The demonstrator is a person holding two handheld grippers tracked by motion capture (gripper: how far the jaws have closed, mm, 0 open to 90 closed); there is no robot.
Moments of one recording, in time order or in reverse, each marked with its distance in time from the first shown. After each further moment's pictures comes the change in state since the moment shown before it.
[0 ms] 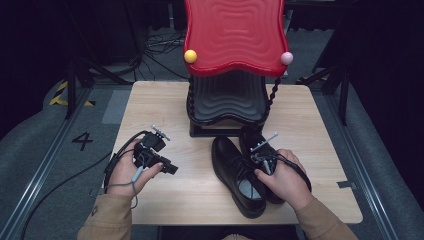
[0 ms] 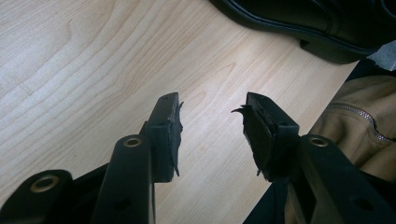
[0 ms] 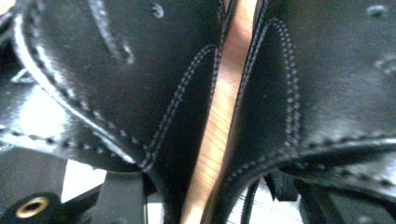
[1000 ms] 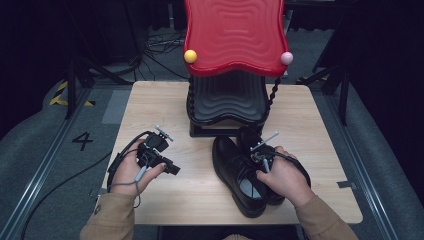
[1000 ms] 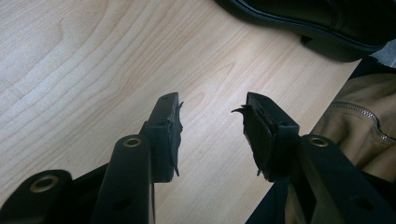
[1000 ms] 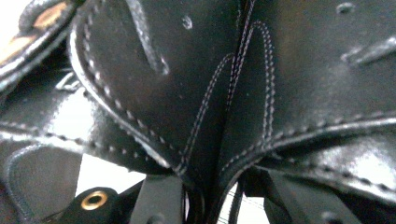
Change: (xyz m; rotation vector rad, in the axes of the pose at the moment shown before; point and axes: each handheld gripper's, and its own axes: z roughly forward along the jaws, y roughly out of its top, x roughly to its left) left arm -0.001 0.005 0.008 0.017 -0.006 0.003; right arm -0.001 0.003 -0.002 0.007 0.040 0.020
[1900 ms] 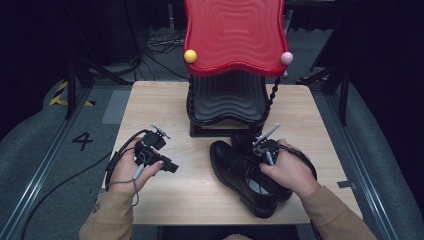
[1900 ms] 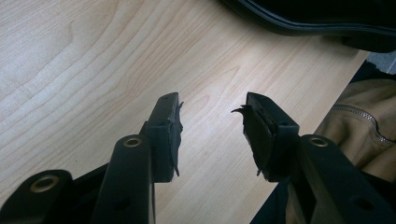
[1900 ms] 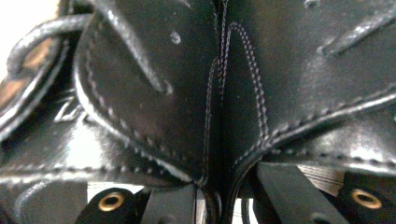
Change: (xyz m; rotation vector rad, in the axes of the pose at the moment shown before) left arm 0.008 -0.002 -0.004 -0.017 -0.007 -0.010; right arm -0.006 0.012 -0.023 0.105 0.035 0.000
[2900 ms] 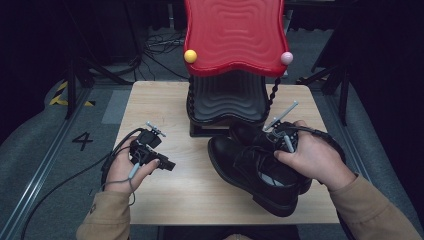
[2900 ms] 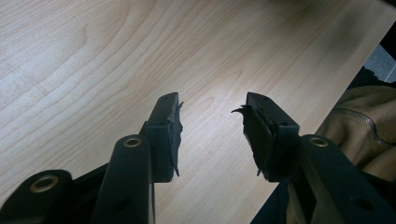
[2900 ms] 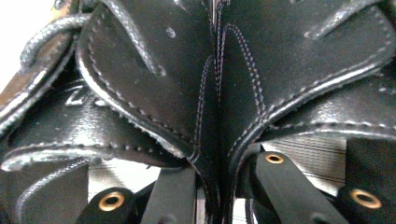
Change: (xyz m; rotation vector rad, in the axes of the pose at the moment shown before) left arm 0.005 -0.004 -0.010 -0.030 0.005 -0.016; right arm 0.022 0.000 -0.105 -0.017 0.027 -0.079
